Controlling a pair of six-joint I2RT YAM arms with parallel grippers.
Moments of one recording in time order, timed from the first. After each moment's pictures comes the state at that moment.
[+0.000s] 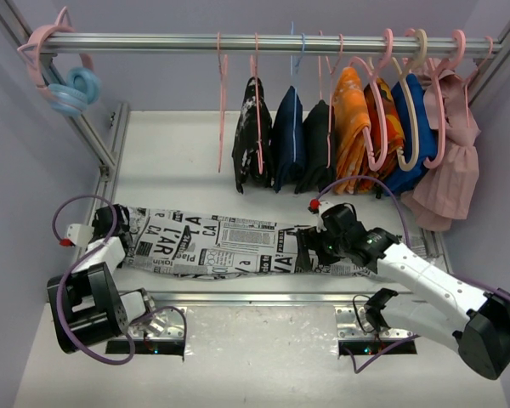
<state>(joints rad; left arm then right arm) 0.38 1.16 0.38 -0.25 -0.54 -1.09 0.65 0.98 0.55 -0.54 -0.09 0.36</state>
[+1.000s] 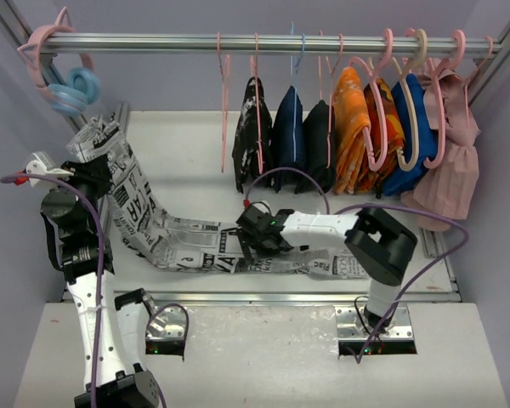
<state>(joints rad) 0.43 0.61 0.75 -0.10 0.08 -0.64 0.96 1.79 0.99 -0.45 0.20 0.60</state>
